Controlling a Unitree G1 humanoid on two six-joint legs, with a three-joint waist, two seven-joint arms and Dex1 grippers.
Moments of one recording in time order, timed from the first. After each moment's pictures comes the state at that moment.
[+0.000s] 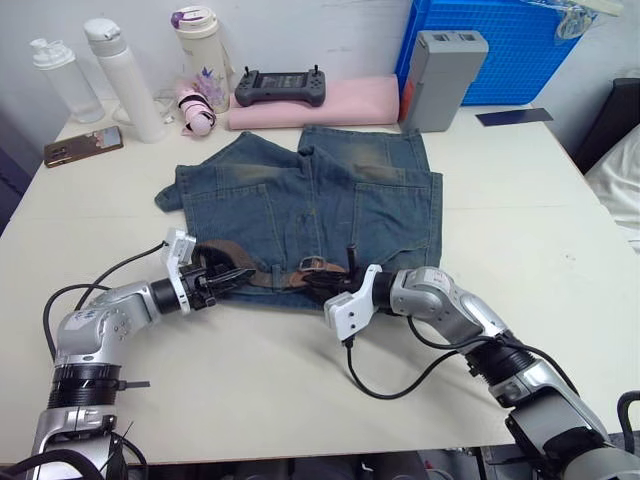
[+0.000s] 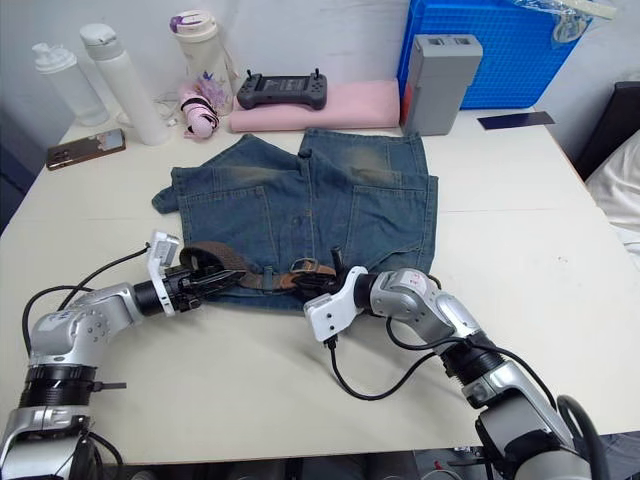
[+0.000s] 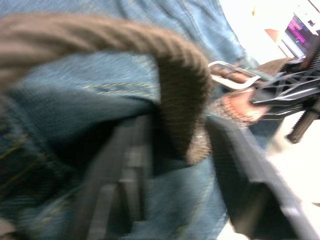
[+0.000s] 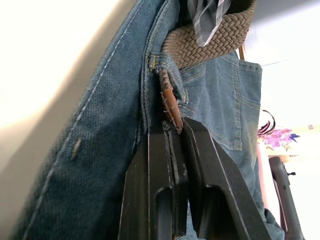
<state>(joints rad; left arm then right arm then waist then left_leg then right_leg) -0.37 0.62 0.19 0.12 -0.65 0.78 -0.84 -0.63 -0.46 0.47 0.22 -0.54 -0.58 0.59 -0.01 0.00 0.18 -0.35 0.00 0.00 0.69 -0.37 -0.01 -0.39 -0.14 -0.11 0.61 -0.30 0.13</state>
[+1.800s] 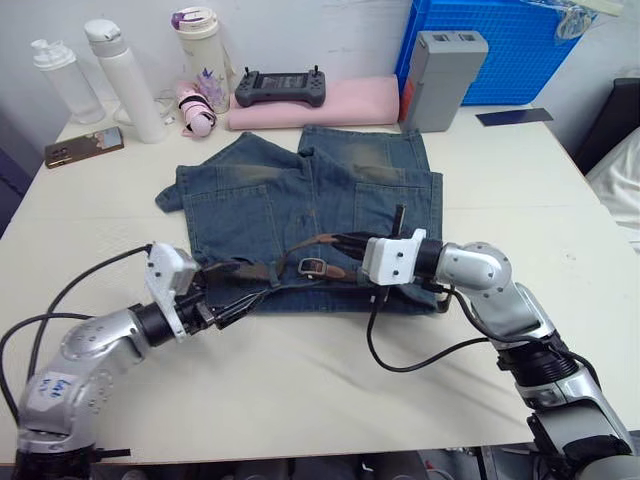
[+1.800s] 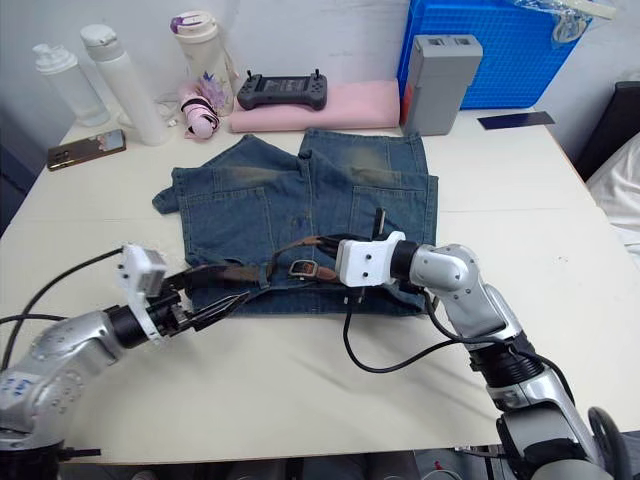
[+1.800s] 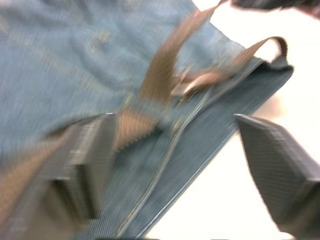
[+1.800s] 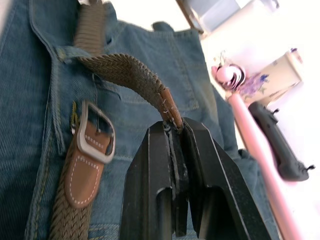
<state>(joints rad) -0.03 0.65 0.32 -0.51 -0.76 0.72 -0.66 -0.59 -0.54 0.28 -0.01 -0.14 -0.23 0.80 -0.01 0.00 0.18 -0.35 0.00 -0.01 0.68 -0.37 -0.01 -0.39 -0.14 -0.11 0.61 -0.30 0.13</state>
